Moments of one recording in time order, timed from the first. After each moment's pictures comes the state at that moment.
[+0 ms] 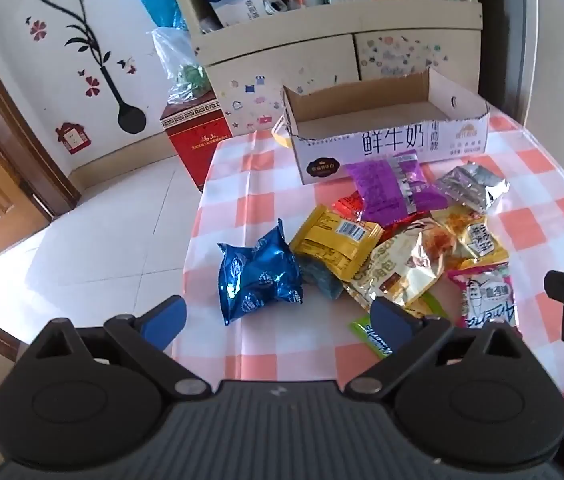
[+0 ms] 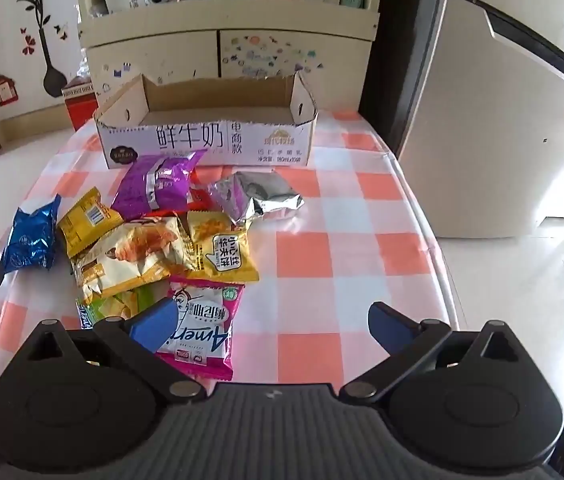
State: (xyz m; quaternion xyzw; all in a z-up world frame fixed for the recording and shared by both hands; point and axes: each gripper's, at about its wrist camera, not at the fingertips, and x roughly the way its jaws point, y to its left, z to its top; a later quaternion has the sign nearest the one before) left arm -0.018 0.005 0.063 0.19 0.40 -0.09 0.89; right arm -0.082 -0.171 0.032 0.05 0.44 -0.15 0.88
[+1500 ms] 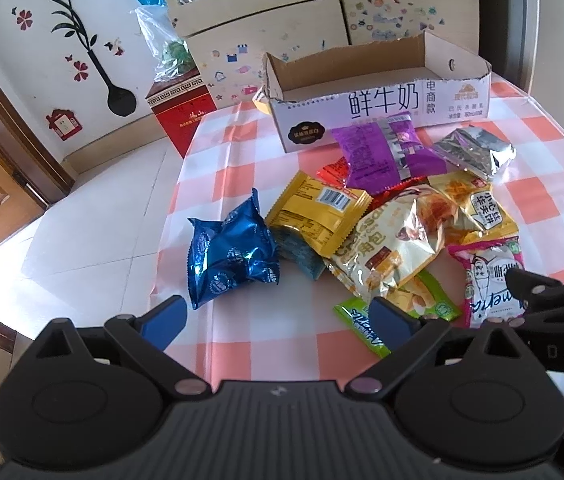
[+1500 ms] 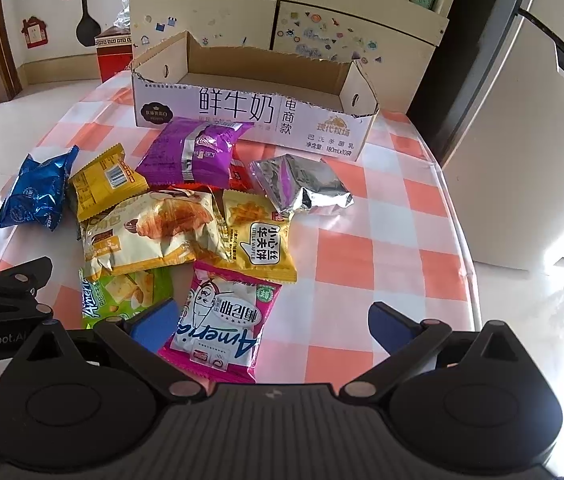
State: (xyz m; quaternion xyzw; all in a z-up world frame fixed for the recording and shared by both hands) left arm -0.010 -0.014 0.027 0.20 0.43 -0.08 0.88; right arm -0.049 -0.150 0.011 -0.01 0.47 -0.10 0.88
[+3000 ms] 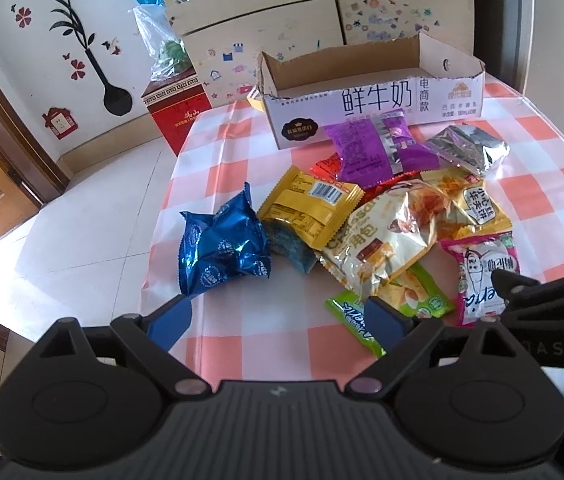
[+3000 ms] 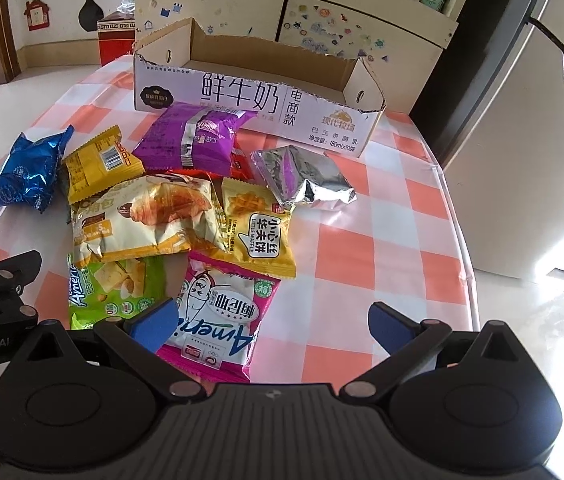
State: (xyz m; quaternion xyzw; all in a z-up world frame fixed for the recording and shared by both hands) left arm -0.017 -0.014 0.021 0.19 0.43 -0.09 0.88; right arm -0.044 -0.145 -0.002 -0.04 0.47 -0.10 0.87
